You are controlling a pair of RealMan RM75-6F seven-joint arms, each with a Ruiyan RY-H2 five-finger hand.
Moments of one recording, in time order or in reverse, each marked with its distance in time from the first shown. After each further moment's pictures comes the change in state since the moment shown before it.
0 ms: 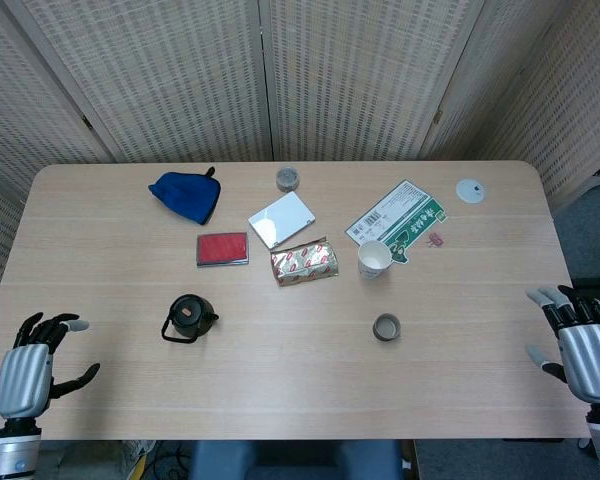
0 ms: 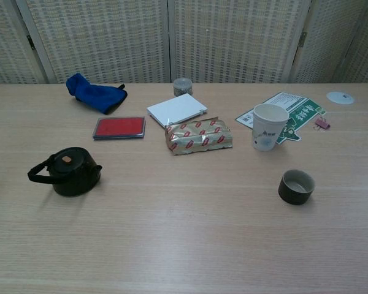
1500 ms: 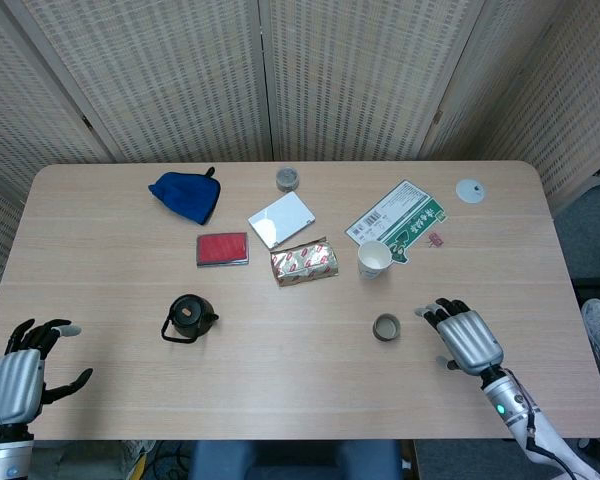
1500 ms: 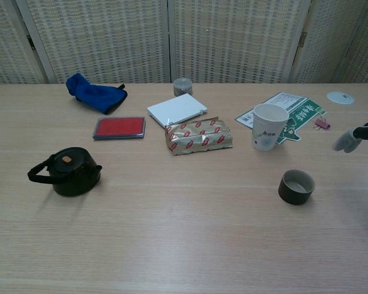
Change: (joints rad) left arm 0.019 0.015 0.014 0.008 -0.015 0.006 -0.025; right arm 0.247 -0.190 0.040 0.023 0.074 -0.570 -0.136
